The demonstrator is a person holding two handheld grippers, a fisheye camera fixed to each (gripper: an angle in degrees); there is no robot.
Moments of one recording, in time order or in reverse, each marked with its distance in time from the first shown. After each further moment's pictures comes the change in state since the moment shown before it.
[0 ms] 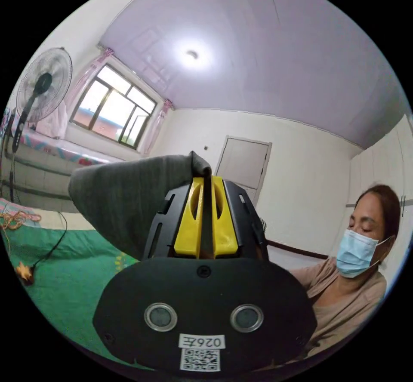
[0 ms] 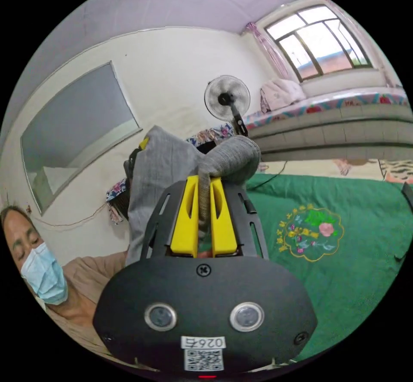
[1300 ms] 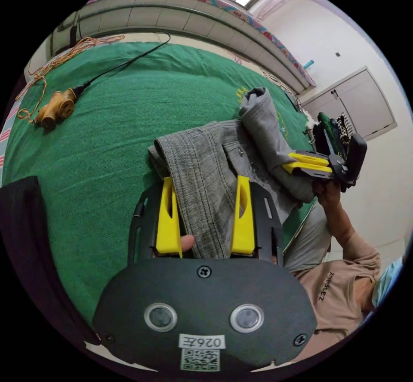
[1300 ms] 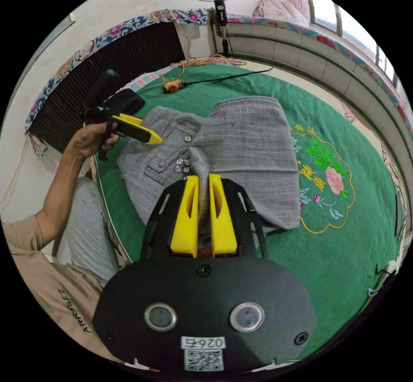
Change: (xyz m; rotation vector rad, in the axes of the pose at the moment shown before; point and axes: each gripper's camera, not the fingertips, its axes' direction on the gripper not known) left arm -0.363 0.214 -0.130 -0.902 -0.532 -0.500; right arm 0.110 0.119 0.411 -0.599 0.345 -0.097
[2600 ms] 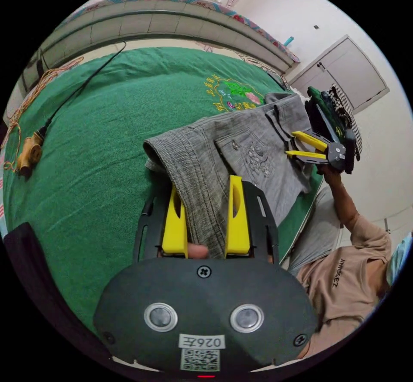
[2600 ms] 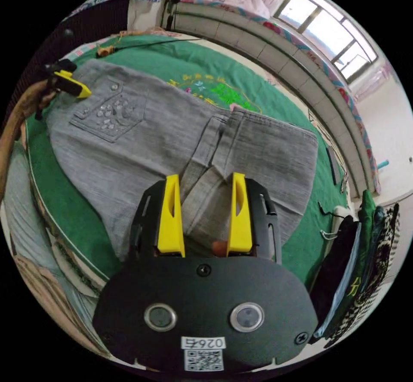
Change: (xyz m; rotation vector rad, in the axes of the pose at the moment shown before) left arm 0.020 0.022 -0.002 -0.045 -0.028 0.183; right arm 0.084 0.093 -0.022 -0.153 0.560 0.032
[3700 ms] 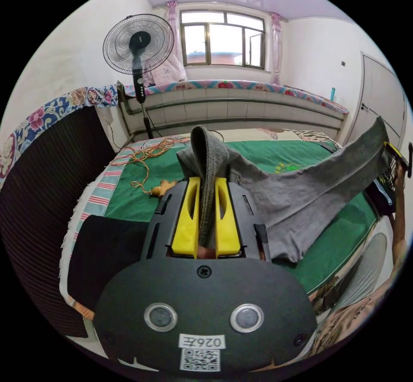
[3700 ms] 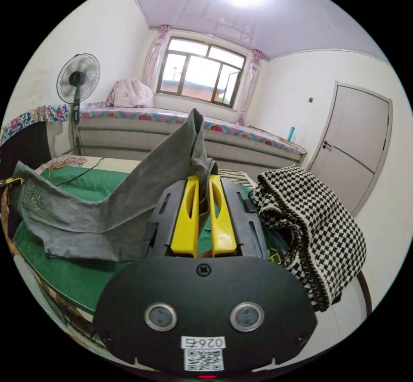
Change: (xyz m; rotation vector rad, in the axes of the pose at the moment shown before) left arm 0.007 0.113 -0.261 0.508 -0.513 -0.150; right arm 0.284 0.179 -0.257 0.500 0.357 0.594
